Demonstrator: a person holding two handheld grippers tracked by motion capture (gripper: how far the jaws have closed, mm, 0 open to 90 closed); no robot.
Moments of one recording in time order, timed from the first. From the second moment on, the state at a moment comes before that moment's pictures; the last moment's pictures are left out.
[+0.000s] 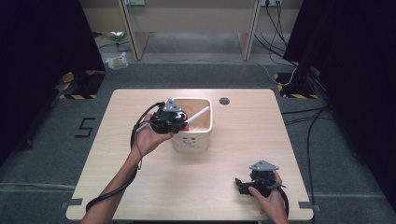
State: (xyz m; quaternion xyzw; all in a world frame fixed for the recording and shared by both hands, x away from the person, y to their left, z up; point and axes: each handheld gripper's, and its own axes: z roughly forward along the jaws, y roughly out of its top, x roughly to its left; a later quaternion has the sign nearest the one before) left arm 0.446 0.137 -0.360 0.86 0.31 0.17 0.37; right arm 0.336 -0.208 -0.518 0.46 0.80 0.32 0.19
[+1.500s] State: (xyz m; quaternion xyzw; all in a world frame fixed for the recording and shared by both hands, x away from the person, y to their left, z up) left arm 0.426 0.195 -0.347 0.79 0.37 0.18 0.45; right arm 0.336 -0.208 -0.518 0.46 0.80 0.32 0.19
